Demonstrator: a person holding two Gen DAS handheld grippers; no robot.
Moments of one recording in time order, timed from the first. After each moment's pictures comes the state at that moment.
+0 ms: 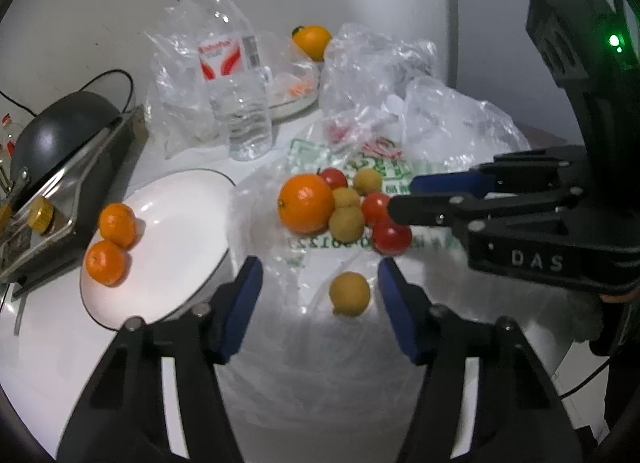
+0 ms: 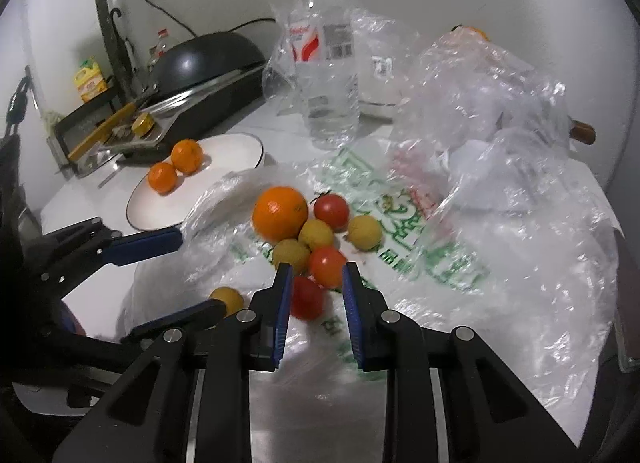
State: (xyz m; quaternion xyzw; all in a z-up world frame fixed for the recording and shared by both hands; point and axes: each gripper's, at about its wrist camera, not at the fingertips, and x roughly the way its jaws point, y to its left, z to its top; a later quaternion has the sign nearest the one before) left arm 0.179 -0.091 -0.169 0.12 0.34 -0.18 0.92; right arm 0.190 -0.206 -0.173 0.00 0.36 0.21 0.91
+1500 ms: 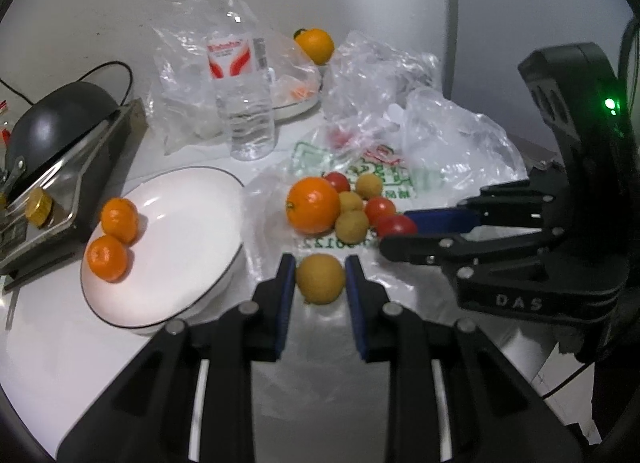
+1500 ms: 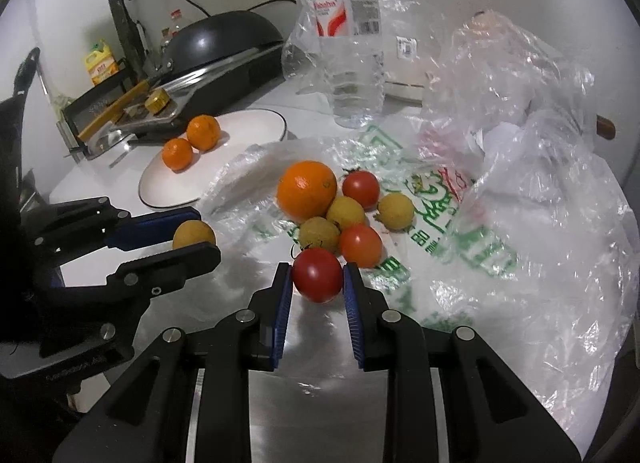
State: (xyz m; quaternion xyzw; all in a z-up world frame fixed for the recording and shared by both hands) left arm 0.178 -0.070 -0.156 0.09 0.33 -0.19 0.92; right arm 0.190 -0.189 -0.180 -0.01 0.38 0.23 0.89
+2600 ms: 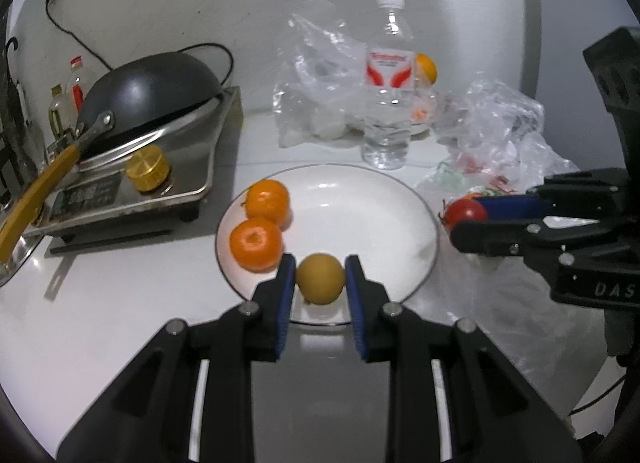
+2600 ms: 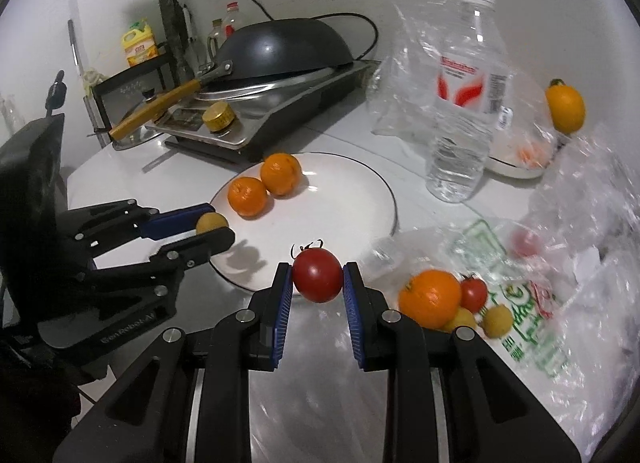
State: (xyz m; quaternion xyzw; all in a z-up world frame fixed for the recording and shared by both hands) left arm 0.200 0.047 -0.158 0.04 0.31 -0.09 0.95; right arm 0.212 -0.086 -0.141 -0.07 0.35 0.28 0.89
